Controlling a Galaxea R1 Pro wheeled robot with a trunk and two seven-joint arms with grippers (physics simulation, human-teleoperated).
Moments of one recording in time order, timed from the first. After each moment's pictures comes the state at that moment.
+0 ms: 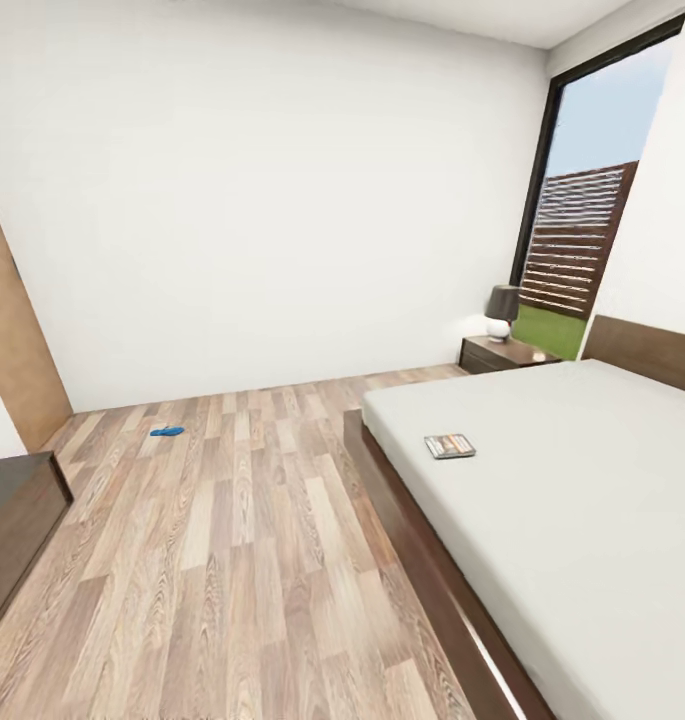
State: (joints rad) left arm 0.00 -0.02 0.00 -0.39 0.01 -0.17 0.00; right arm 0.00 -0.01 -0.04 -0.21 0.00 -0.02 0.01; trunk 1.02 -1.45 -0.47
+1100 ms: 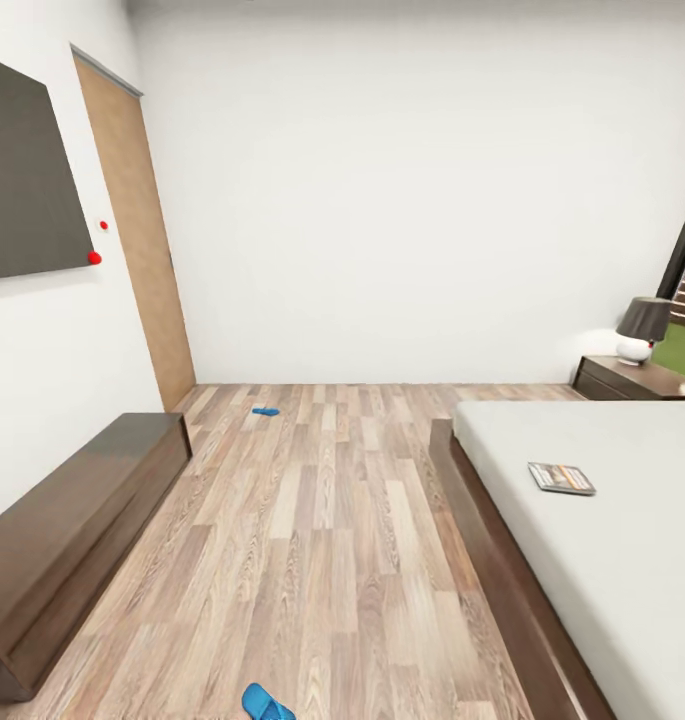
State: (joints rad) left arm 0.00 -0.02 0.00 -0.39 0.01 -0.17 0.00; right arm 0.00 -0.01 -0.04 -0.21 0.00 -0.02 0.01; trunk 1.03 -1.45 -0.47
